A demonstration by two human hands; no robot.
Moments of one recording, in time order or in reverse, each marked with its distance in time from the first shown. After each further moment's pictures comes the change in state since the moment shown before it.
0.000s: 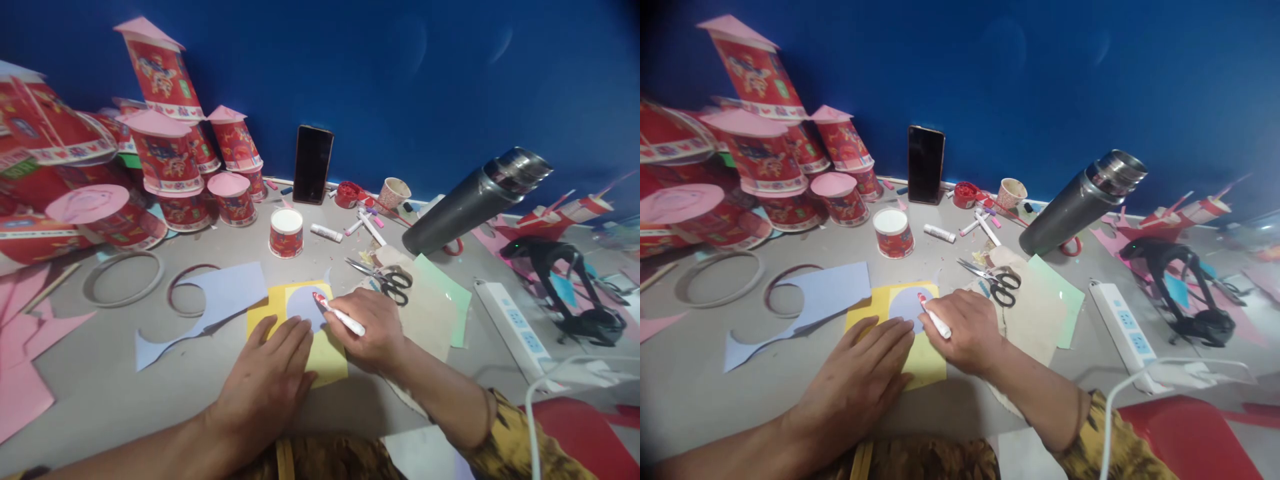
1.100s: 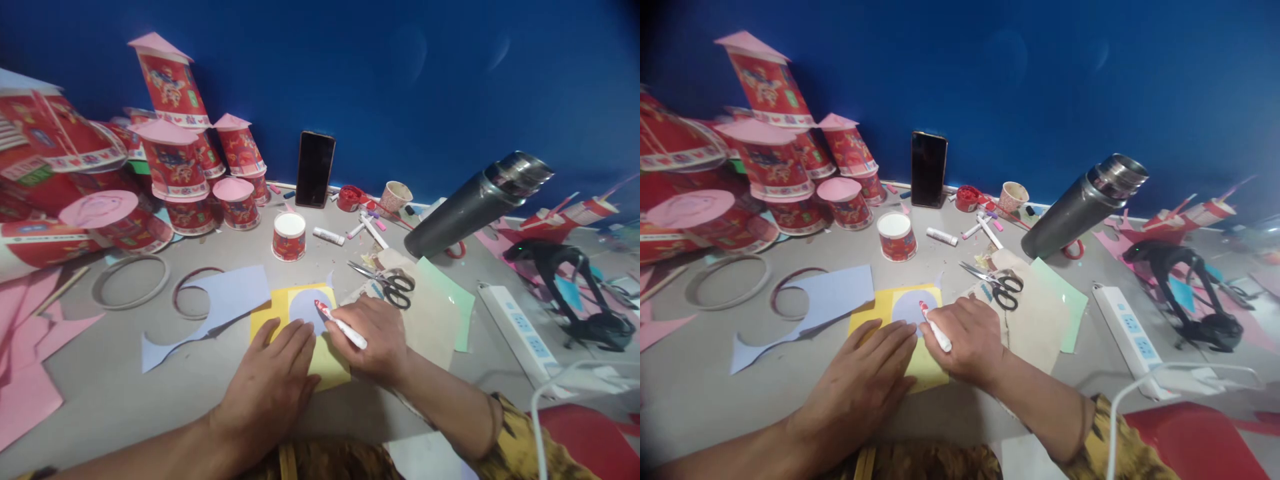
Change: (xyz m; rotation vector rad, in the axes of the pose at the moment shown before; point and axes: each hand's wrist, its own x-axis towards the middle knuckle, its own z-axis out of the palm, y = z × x) left_hand 0.001 0.001 -0.002 -0.012 -0.020 -0.021; right_hand -0.001 -0.011 -0.003 -0.057 0.045 -0.013
